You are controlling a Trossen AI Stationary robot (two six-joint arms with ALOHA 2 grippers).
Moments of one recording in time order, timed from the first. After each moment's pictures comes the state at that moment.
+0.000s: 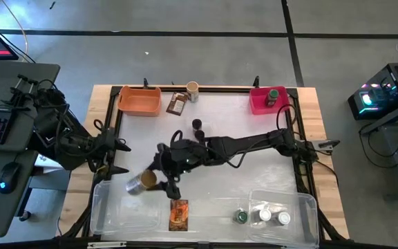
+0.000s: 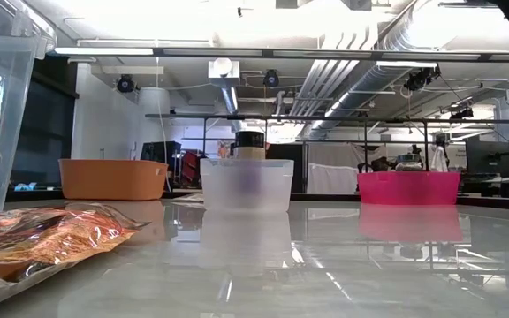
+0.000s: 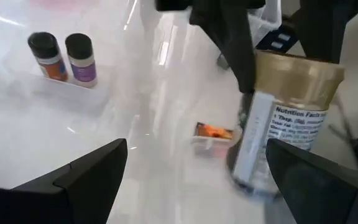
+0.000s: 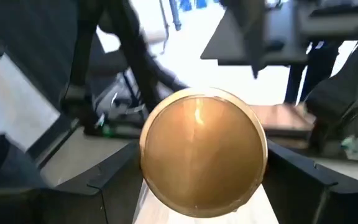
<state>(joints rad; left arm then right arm) -0.85 0.93 1.30 -1.20 -0.56 -0.87 0.23 2.25 2.36 -0.42 -0.15 0.16</state>
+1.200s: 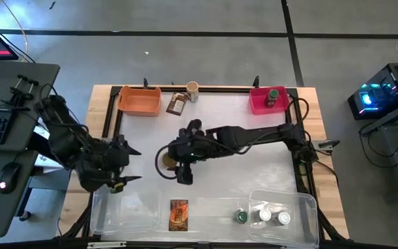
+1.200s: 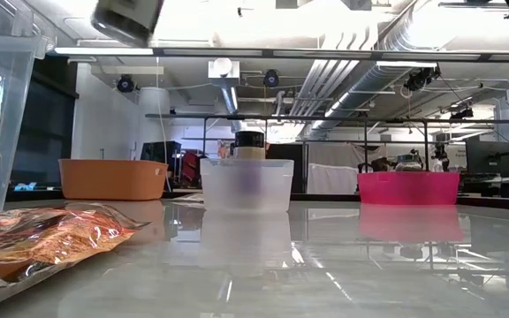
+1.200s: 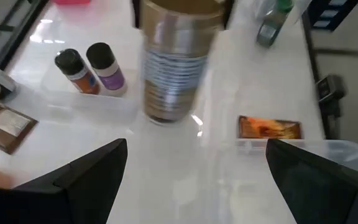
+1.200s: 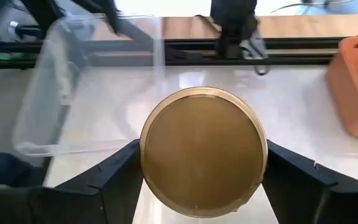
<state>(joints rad) -0.83 1.13 1.30 -1.21 -0.65 -0.76 0.20 2.15 2.33 -0.86 0.10 0.14</state>
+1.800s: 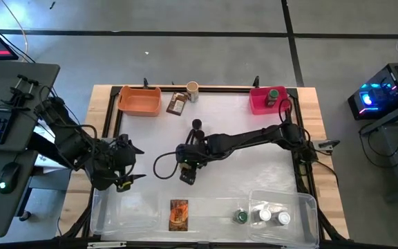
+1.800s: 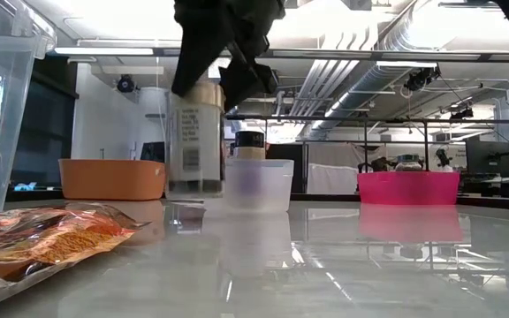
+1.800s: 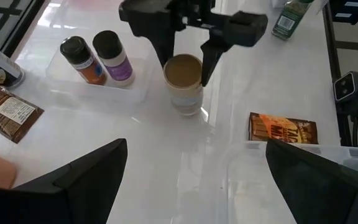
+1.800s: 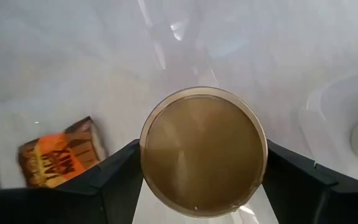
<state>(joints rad) -0.76 1.16 1.30 -1.21 -0.62 -0.76 0.16 2.16 1.95 -0.85 0.01 0.52</state>
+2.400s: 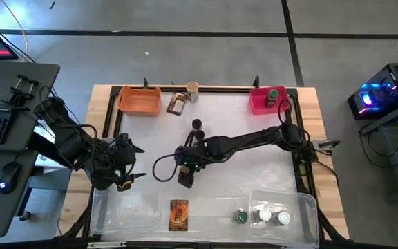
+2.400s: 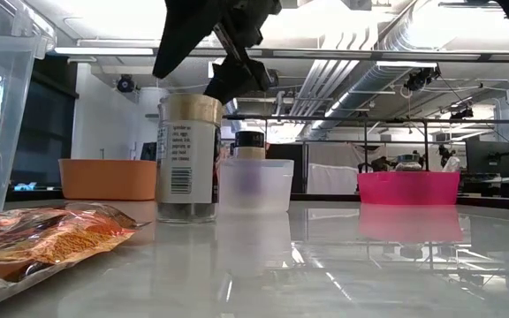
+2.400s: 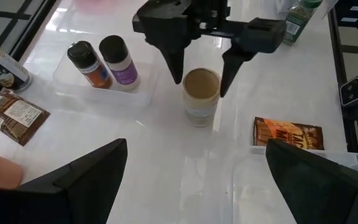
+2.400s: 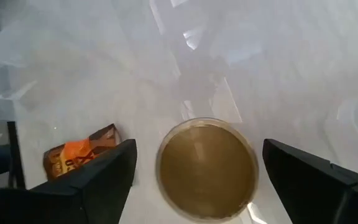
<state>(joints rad) -0.76 1.16 1.30 -1.21 -0.64 -0.76 0.16 2.16 1.96 -0.80 -0.01 0.54</state>
